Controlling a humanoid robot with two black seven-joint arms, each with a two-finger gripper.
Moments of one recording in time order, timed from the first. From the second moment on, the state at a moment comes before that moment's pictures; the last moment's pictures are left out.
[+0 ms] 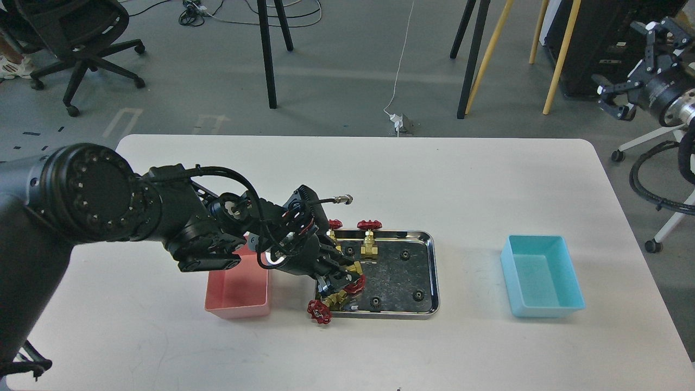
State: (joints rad) left arm -1.41 -0.04 1.06 -0.96 1.04 0.23 -0.49; right arm 1.06 -0.55 0.52 0.39 0.05 0.49 0.04
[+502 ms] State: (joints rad) left arm -1.40 -0.04 1.05 -0.95 1.04 0.23 -0.49; right arm 1.19 -0.48 0.52 0.39 0.05 0.49 0.01
